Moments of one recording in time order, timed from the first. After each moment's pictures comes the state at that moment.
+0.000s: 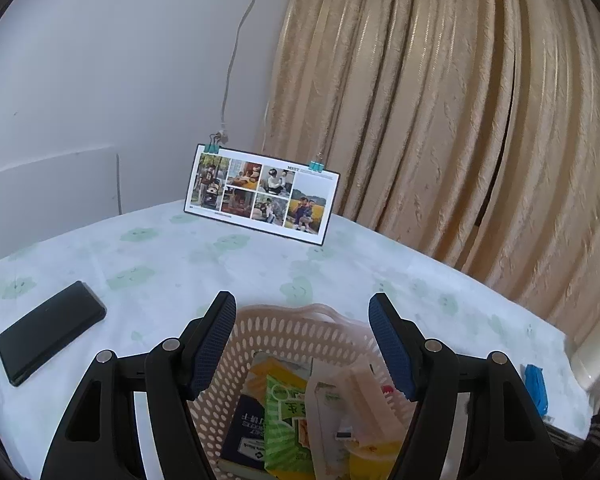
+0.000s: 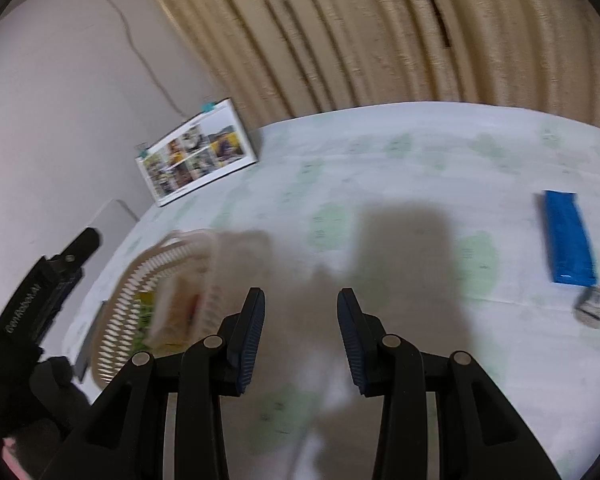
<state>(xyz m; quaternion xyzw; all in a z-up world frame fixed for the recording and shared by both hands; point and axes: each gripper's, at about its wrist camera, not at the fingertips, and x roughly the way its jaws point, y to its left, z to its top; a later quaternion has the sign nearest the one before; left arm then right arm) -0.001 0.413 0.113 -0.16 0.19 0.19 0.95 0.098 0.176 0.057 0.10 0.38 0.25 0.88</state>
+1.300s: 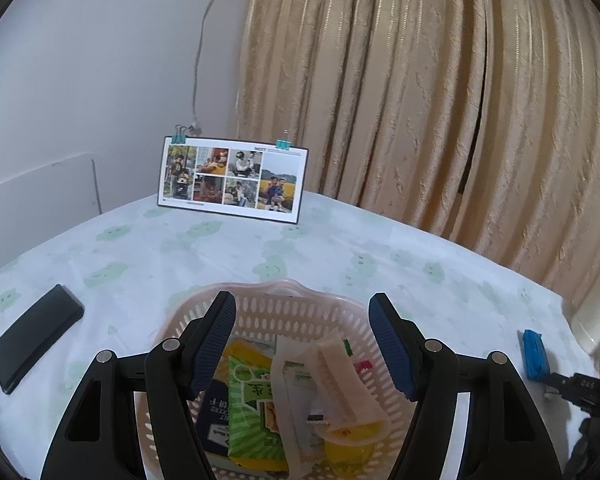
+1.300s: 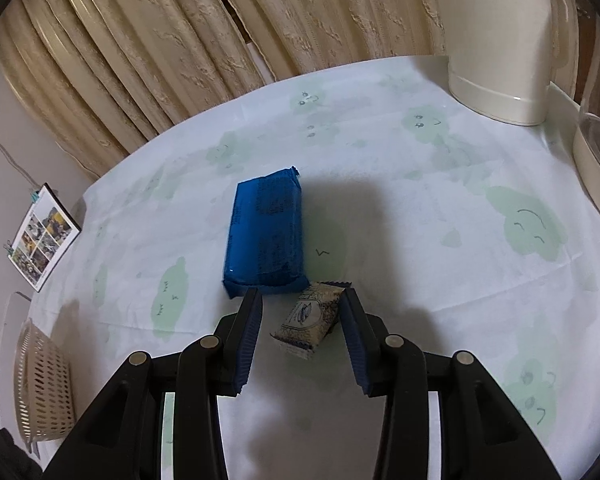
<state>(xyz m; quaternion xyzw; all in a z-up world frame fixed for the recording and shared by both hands) 0.014 0.387 0.102 -0.12 0.22 0.15 0.95 0.143 -0.001 0.018 0.17 0.43 0.02 0.88</state>
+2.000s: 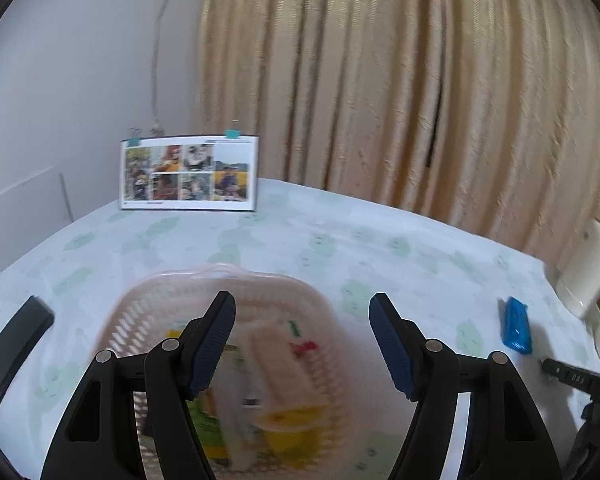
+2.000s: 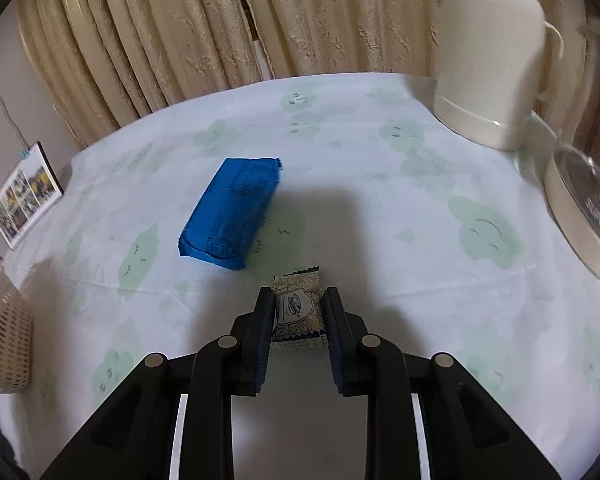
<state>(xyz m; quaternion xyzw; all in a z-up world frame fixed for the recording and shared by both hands) 0.029 0.338 0.096 -0.07 0.25 0.09 0.96 0.116 -0.015 0.018 0.10 0.43 0.01 0.90</state>
